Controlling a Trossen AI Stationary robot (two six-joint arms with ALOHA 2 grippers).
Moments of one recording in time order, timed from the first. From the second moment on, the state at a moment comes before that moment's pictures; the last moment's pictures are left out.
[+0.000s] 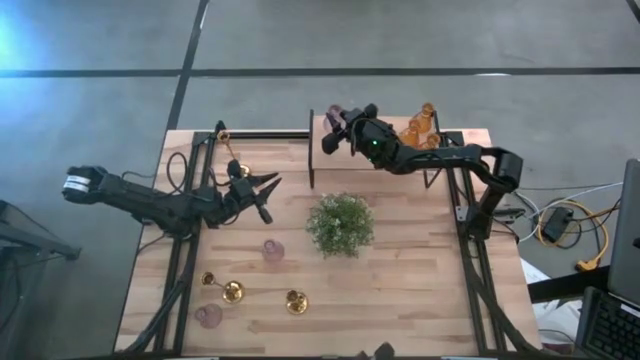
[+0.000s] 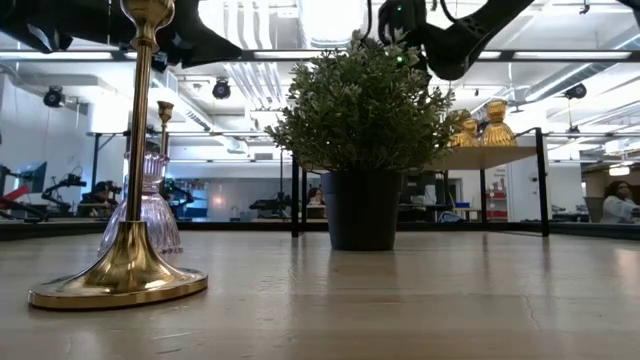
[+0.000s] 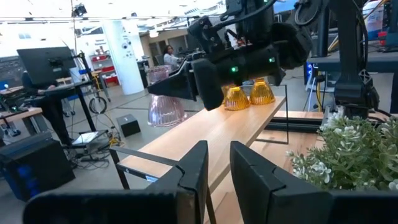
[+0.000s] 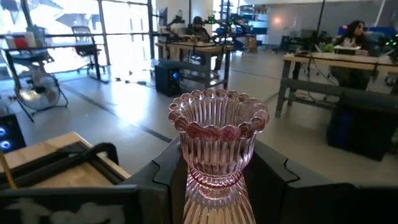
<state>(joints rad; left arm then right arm) -0.13 0.93 0.40 0.65 -0.73 0.21 -0.39 1.74 1.10 0.64 0.47 0.03</state>
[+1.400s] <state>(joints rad) -0.13 0.93 0.40 0.65 -0.73 0.21 -0.43 1.88 1.14 0.63 0.44 0.10</state>
